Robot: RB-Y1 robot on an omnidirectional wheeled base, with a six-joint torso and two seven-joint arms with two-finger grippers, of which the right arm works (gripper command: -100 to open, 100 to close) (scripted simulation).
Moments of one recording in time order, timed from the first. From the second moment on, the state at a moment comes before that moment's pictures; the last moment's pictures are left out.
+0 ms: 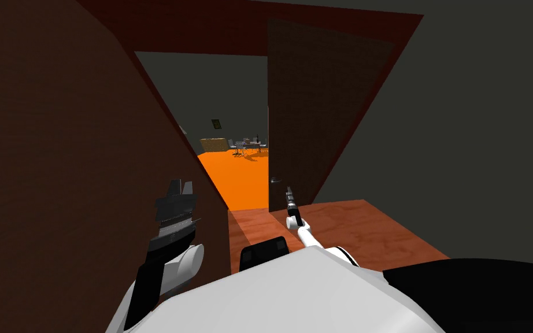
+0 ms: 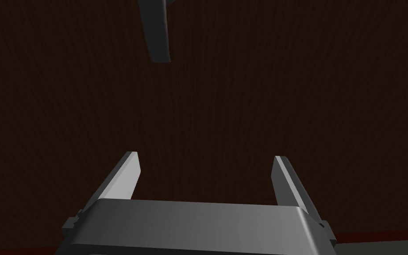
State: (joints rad) arm -0.15 -0.05 -0.14 -0.74 -0.21 -0.81 0.15
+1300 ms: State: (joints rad) arm -0.21 -0.01 -0.15 -0.58 -0.23 -0.82 0.18
